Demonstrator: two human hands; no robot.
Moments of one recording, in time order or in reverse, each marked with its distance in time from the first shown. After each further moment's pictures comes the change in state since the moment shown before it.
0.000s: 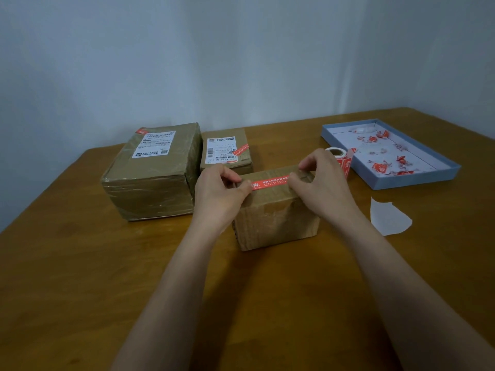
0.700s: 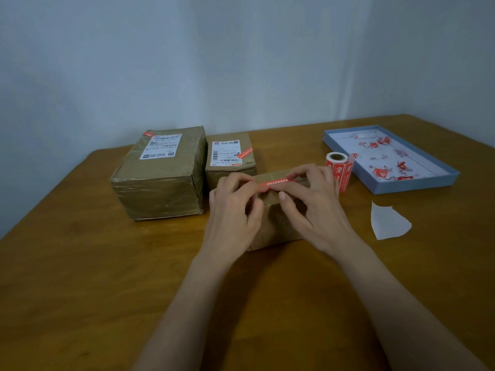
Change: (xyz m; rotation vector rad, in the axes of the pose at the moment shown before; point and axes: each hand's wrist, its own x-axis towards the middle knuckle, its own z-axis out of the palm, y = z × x) left_hand -0.019 -0.031 0.009 0.230 0.015 0.584; right_hand -0.034 0.010 0.010 -0.144 0.042 -0.493
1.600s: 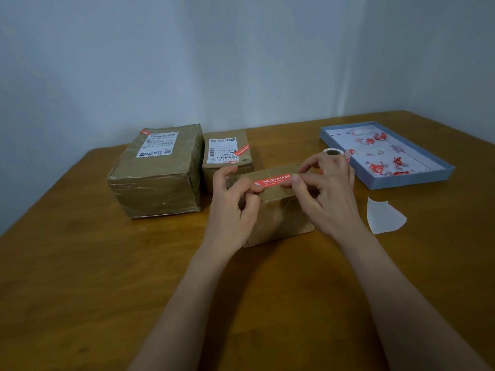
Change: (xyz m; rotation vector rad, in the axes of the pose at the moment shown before) left_hand -0.002 -0.008 0.012 -0.241 0.019 -0.139; right_hand 0.006 0.015 -0.009 -0.044 0.123 0.135
